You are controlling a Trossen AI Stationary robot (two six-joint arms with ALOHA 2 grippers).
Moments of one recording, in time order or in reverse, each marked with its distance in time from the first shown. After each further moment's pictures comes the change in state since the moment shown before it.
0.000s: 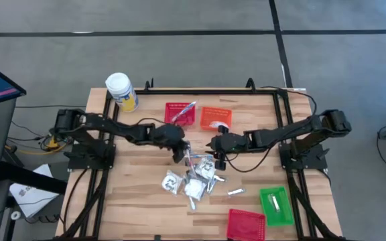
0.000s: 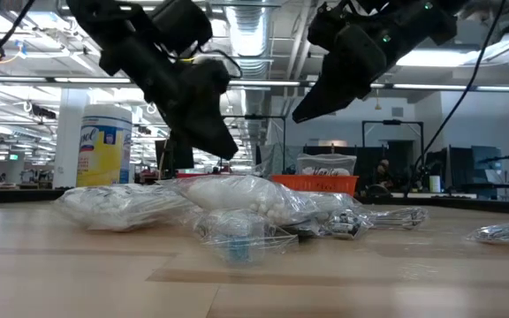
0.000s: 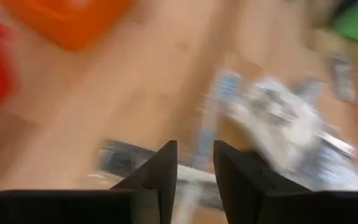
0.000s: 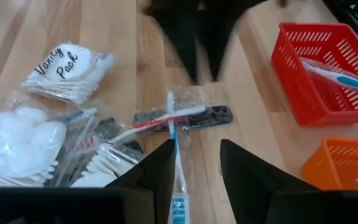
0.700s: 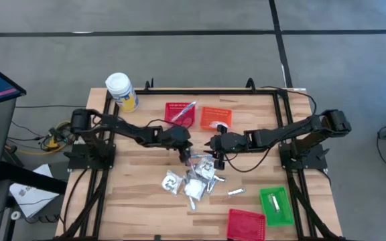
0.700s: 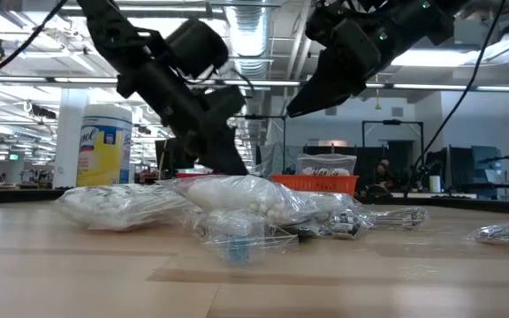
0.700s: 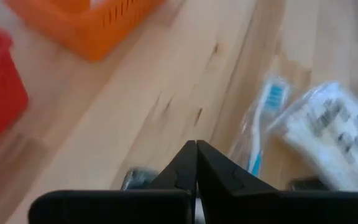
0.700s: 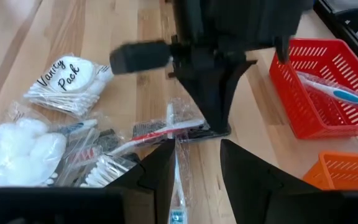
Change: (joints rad) left arm 0.006 0.184 0.044 0.122 -0.063 0.048; right arm 0.000 0.003 0.000 0.045 0.000 -0.022
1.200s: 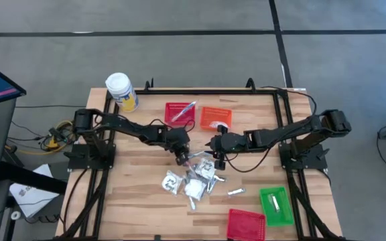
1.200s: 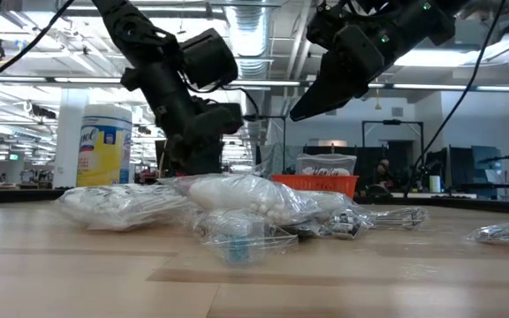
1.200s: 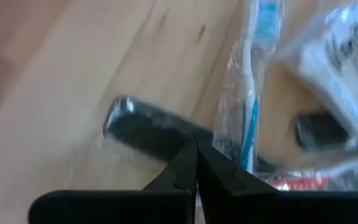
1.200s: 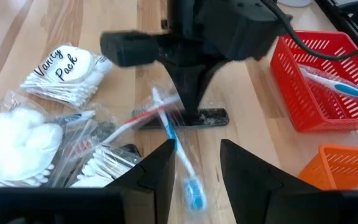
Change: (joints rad) left arm 0.005 0.011 0.090 -0.345 0.122 -0.060; right arm 0.000 0.000 0.000 -0.027 0.000 -0.007
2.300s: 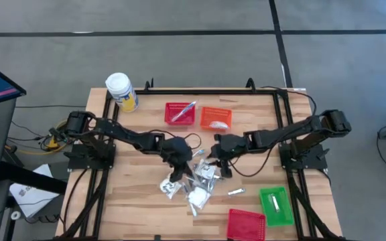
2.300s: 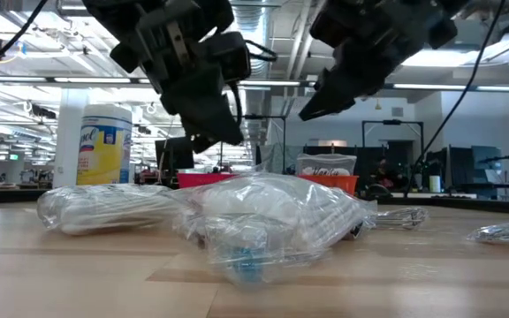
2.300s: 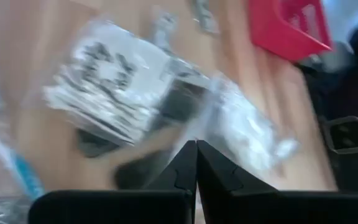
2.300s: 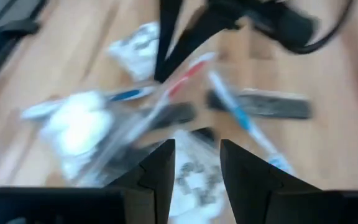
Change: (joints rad) left arm -0.144 -0.069 0.000 0.181 0.345 0.089; right arm 0.018 0.000 -0.001 -0.039 -0.294 -0.019
